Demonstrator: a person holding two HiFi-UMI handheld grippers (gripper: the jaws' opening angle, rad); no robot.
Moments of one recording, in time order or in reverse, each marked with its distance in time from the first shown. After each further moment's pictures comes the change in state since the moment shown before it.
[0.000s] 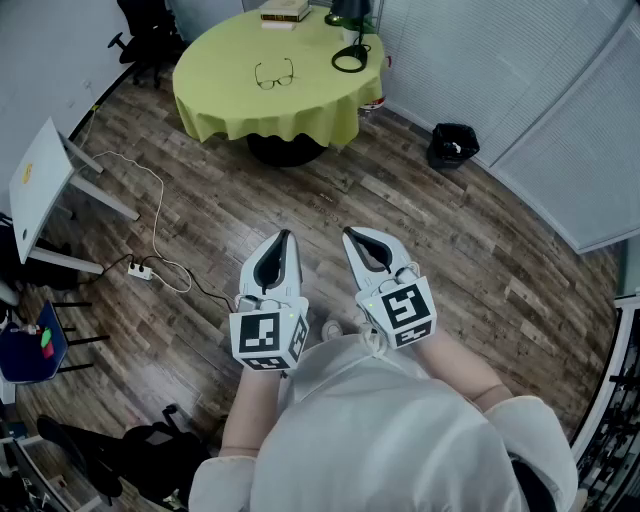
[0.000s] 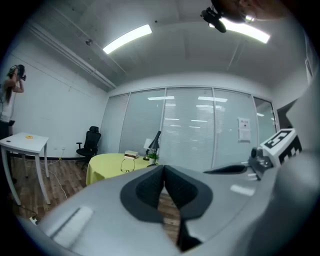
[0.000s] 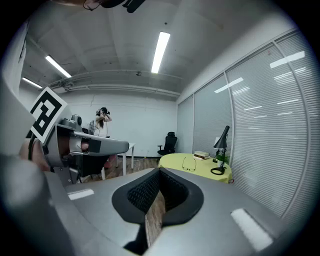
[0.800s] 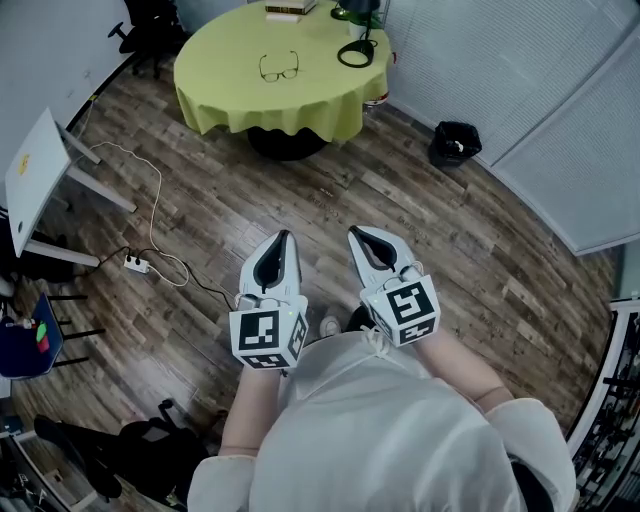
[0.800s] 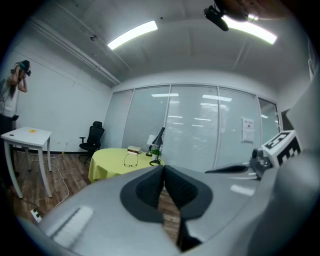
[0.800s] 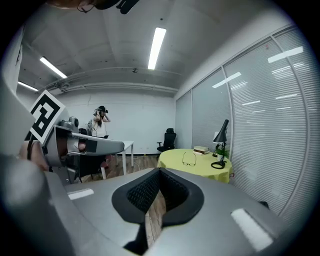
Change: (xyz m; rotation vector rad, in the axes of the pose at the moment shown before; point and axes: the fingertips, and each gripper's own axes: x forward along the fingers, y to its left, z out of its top) left arm 0.004 0.024 -0.016 -0.041 0.039 0.020; right arm 0.017 0.001 -0.013 0.043 0.041 -0.006
